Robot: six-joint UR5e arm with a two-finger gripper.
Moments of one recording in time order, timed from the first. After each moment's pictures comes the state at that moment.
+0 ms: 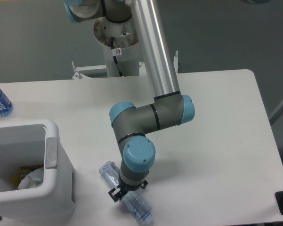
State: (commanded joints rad) arm 2.27 -2.27 -1.38 -1.00 1.41 -0.39
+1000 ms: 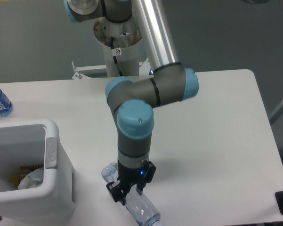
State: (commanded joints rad) arm 2.28 -2.09 -1.34 -0.78 1.45 -0.27
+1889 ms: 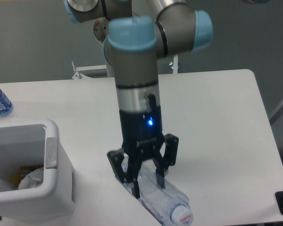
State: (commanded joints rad) arm 2.27 -1.92 -1.22 -0.71 1.44 -0.23
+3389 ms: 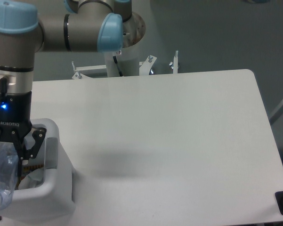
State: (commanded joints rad) arm 1.96 -1.93 -1.34 -0.71 1.38 -0.17
